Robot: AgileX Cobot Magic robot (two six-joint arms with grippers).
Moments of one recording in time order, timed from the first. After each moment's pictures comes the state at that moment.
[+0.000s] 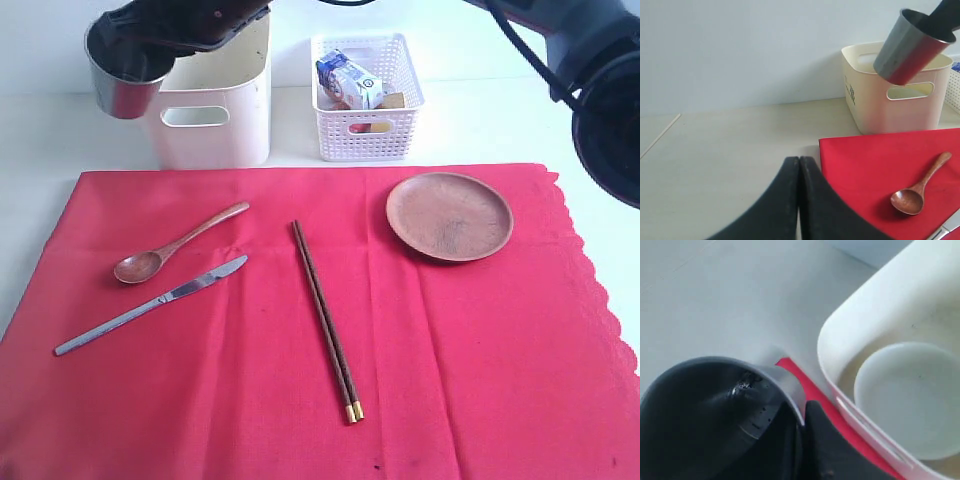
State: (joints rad) left arm -0.03 0.01 0.00 0.10 0.19 0.02; right arm 0.80 2.29 -2.16 0.45 0.71 -0.28
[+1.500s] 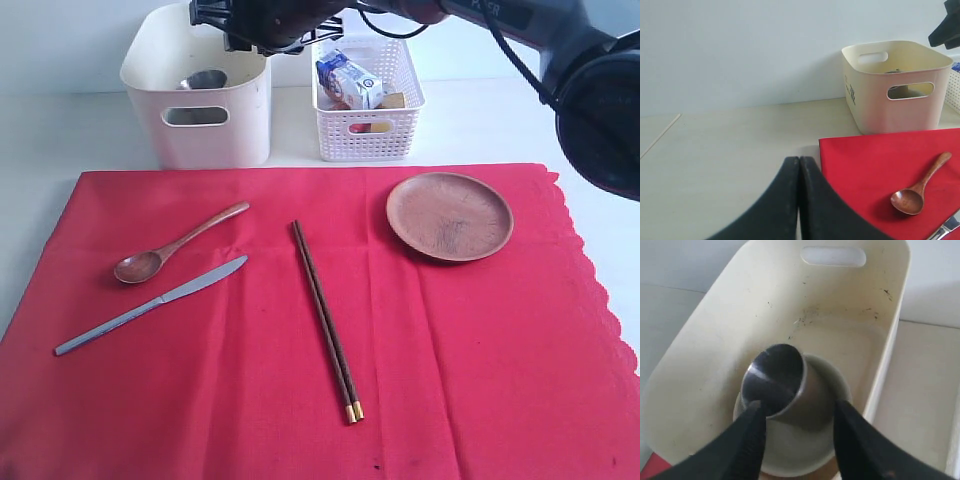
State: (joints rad) left arm -0.03 0.01 0.00 0.10 0.19 0.02; right arm 0.69 2.38 -2.16 0.18 0.55 0.19
